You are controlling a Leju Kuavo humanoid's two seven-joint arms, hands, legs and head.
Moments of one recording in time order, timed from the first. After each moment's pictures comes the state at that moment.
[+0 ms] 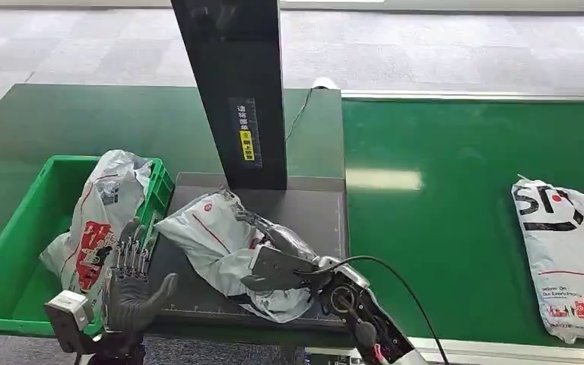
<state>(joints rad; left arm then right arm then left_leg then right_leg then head) 0.17 -0.18 0.03 -1.68 -0.13 -0.17 -0.50 -0.39 0.16 0.50 -1.10 0.41 0.20 -0.31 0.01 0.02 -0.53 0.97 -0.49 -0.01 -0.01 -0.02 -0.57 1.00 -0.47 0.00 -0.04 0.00</state>
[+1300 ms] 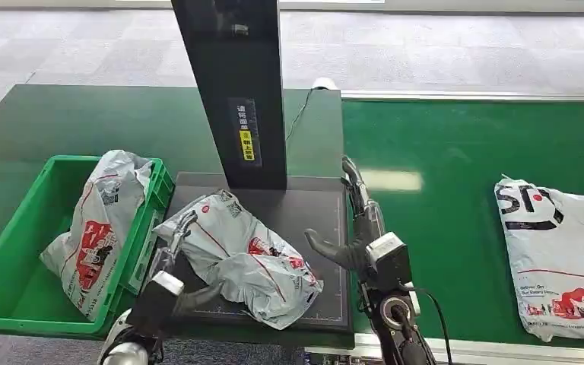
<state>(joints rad) 0.00 -0.09 -0.11 -1.54 -0.70 -0.09 -0.38 -0.18 0.16 0.21 -1.46 0.14 -0.05 -0.55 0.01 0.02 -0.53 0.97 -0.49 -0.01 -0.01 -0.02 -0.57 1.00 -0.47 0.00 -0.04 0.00</state>
